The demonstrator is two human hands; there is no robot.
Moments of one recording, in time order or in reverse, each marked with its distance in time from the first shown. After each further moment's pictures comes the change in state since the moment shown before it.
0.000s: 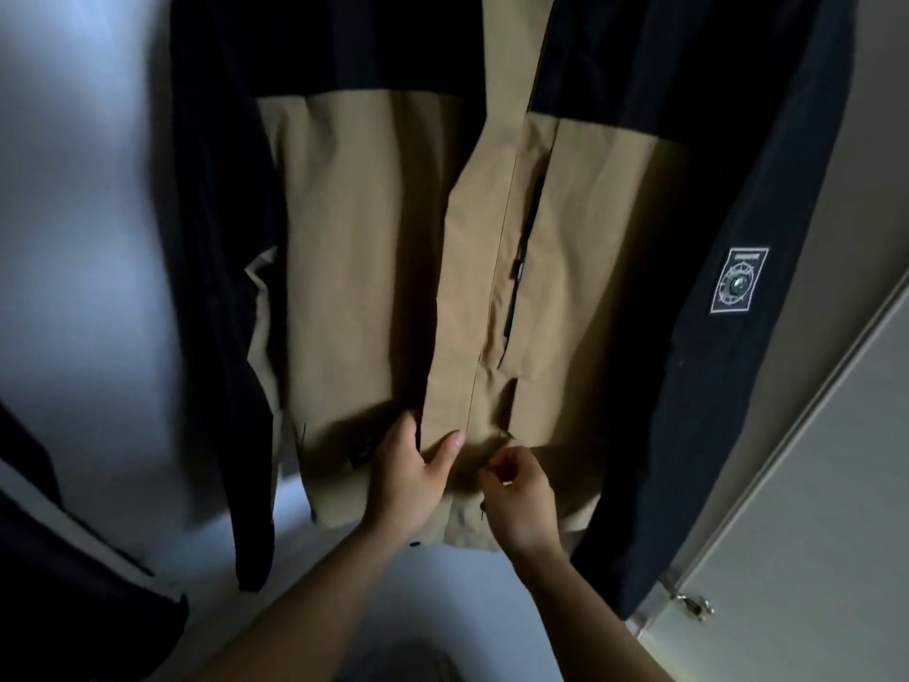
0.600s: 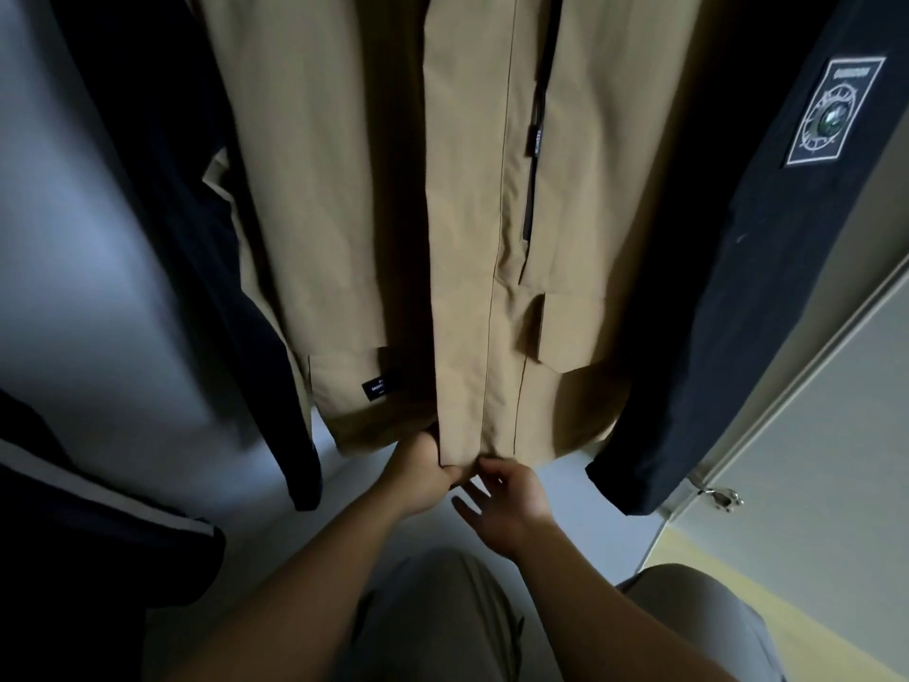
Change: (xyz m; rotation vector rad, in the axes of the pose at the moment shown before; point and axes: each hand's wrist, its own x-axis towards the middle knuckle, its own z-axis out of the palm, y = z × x) left_hand -0.035 -0.089 0.016 0.171 -0.595 -0.298; right_hand -0.024 0.099 0.055 1.090 -0.202 0.926
